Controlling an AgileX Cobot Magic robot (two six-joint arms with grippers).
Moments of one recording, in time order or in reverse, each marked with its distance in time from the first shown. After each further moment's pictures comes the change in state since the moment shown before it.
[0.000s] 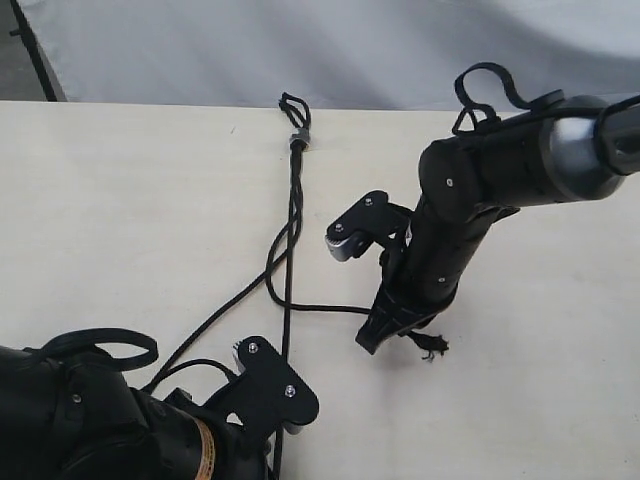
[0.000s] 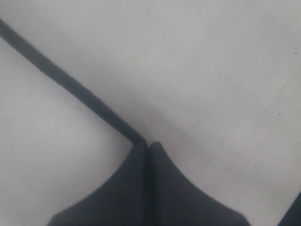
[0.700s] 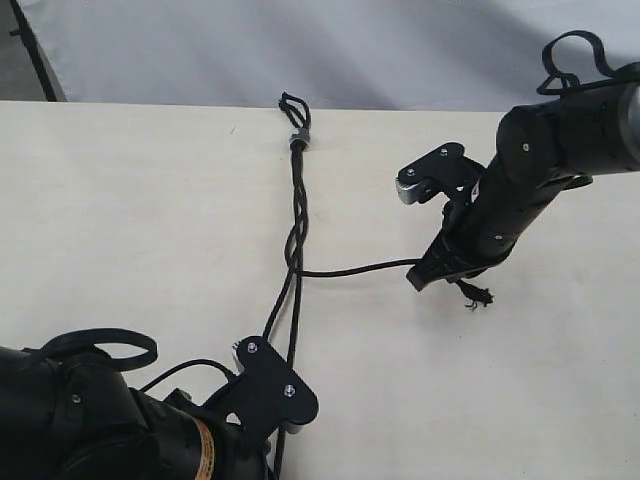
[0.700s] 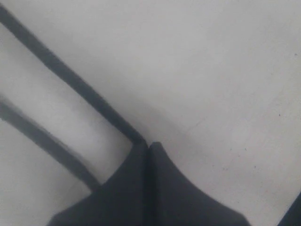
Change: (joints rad) left arm 0.000 -0.002 0.001 -0.002 -0.002 -0.002; right arm -0.202 -0.024 0.000 -0.067 -0.108 0.057
